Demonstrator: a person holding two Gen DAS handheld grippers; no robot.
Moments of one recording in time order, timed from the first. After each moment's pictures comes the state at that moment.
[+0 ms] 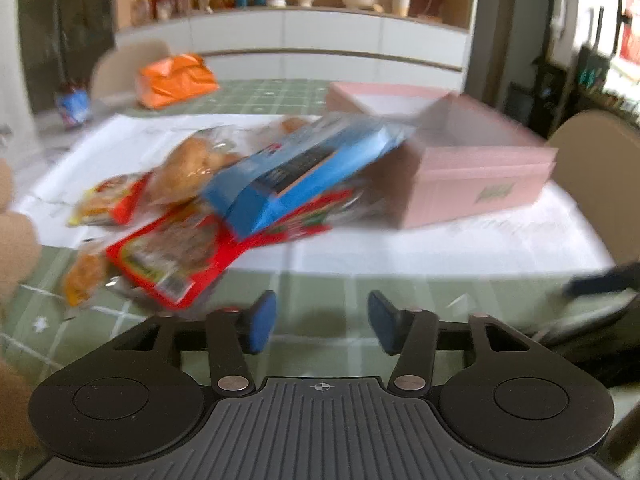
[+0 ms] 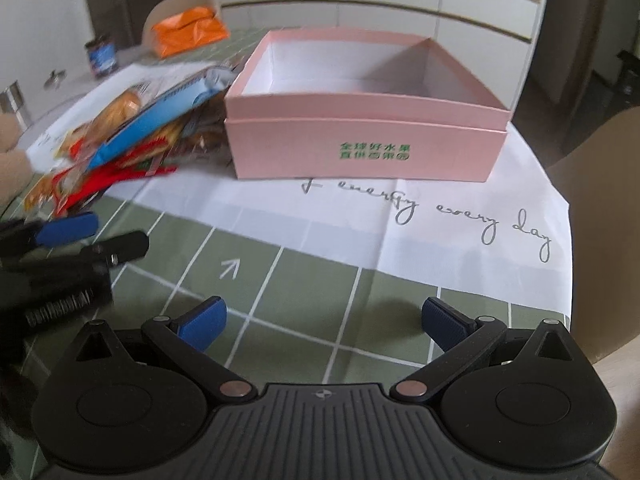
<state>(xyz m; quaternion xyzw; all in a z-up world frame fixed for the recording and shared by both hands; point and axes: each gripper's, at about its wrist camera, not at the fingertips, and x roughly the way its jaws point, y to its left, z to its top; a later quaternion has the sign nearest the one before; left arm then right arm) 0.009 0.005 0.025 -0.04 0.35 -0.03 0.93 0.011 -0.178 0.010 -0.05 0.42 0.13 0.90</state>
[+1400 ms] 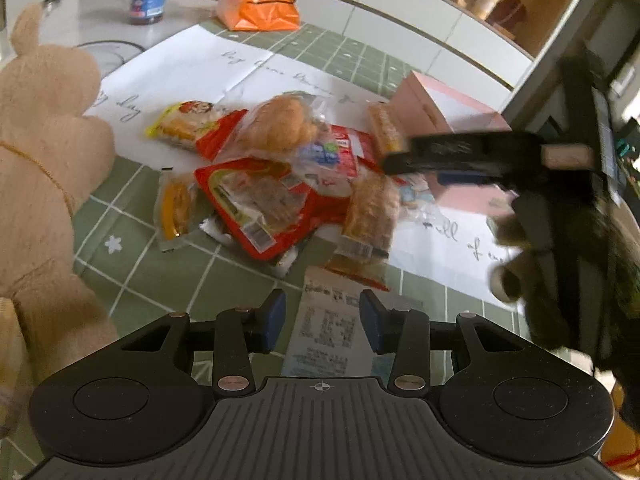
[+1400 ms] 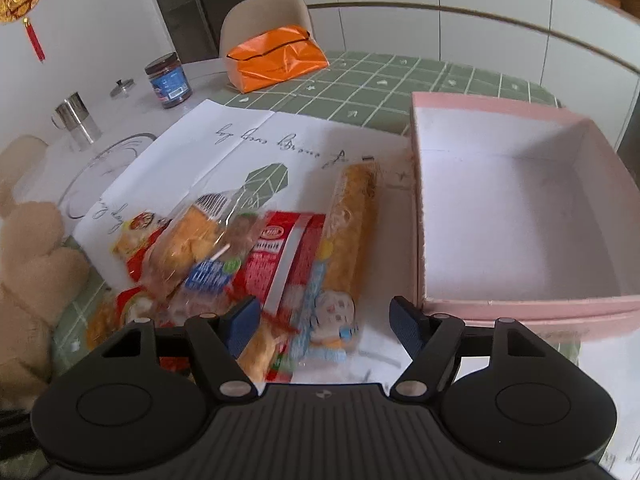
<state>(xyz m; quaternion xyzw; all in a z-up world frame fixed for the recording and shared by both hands) -0.005 0.077 0.057 -0.18 0.44 0.02 0.88 0.147 -0.069 0.059 -0.05 0.42 0.25 0.87</state>
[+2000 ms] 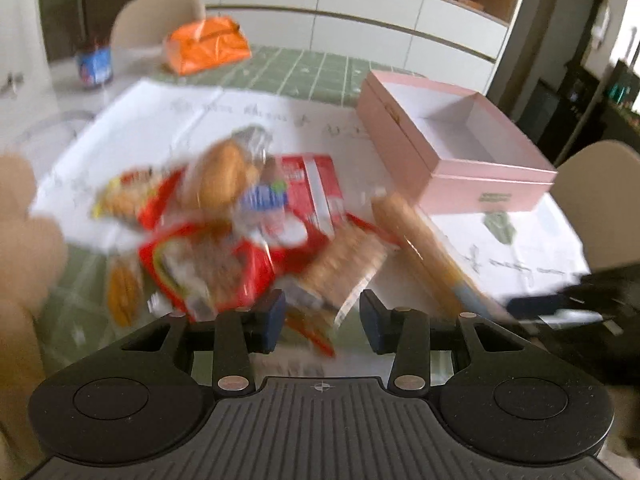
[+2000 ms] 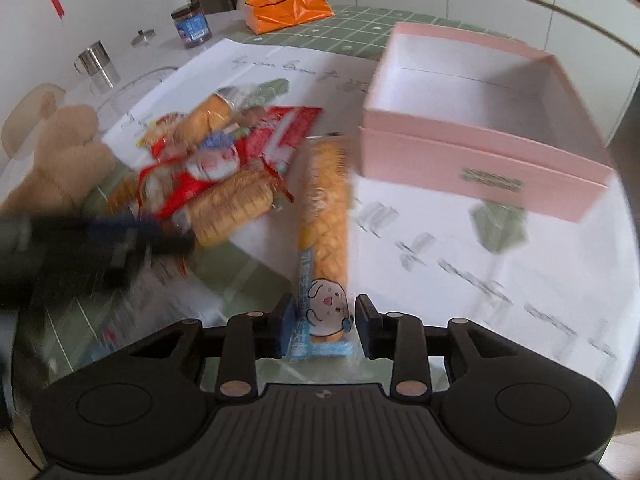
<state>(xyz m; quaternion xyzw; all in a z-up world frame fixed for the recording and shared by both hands) 0.046 0.030 0.060 -0.06 0.43 0.02 0.90 0.060 -0.152 0.054 -0.08 0.47 0.27 0.84</state>
